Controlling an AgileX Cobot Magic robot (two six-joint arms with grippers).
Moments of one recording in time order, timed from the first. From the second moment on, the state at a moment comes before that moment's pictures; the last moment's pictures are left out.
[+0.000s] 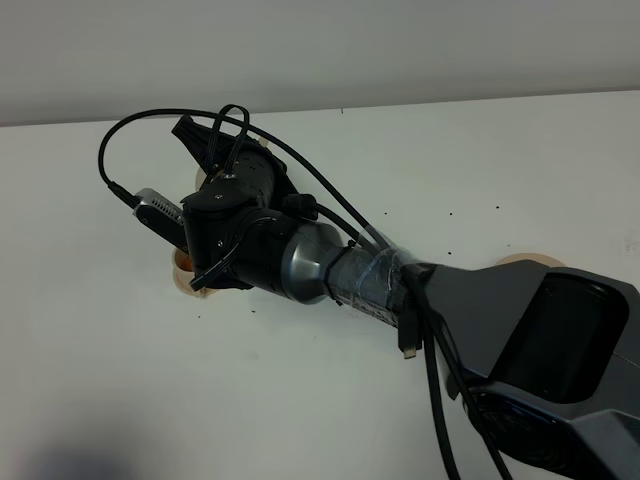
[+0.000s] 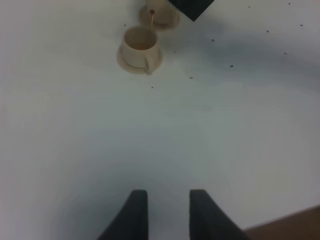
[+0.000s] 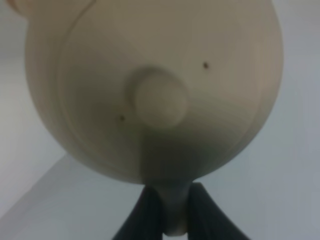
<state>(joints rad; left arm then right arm) -0.09 0.12 -0.50 -0.16 1.03 0.15 1.07 2.47 -2.11 -1.17 0.84 -0.86</state>
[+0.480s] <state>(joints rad) -0.09 0.12 -0.50 -0.16 1.03 0.15 1.07 2.47 -2.11 -1.21 0.83 -0.86</state>
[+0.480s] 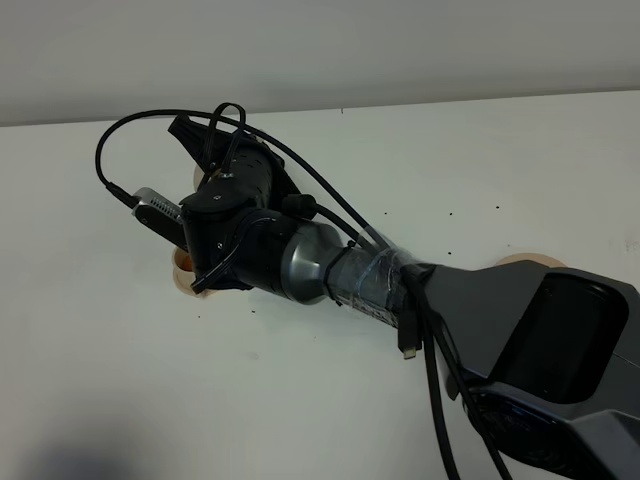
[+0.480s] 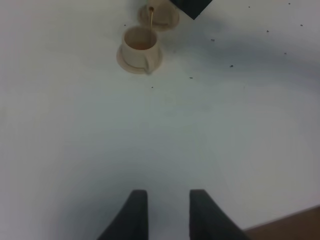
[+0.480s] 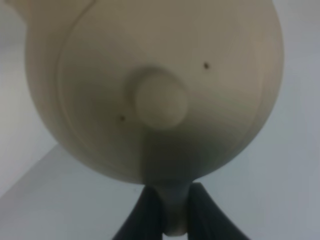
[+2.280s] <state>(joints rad) -0.09 0.12 -0.50 -0.16 1.03 0.15 1.08 2.47 -2.11 -1.29 0.82 -0.79</state>
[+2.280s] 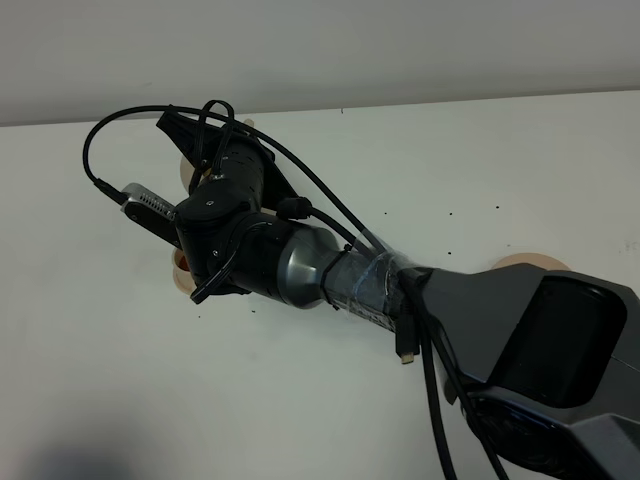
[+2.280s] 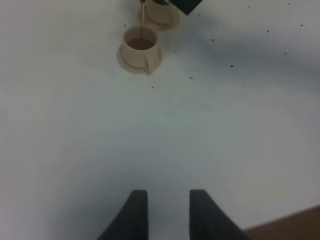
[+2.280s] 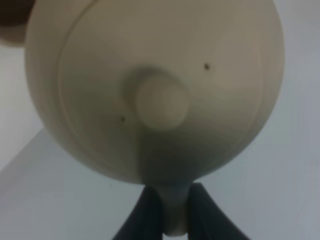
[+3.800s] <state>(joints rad) -0.09 0.12 -0.50 -0.16 1.03 0.15 1.08 2.47 -2.11 -1.30 0.83 -0.79</state>
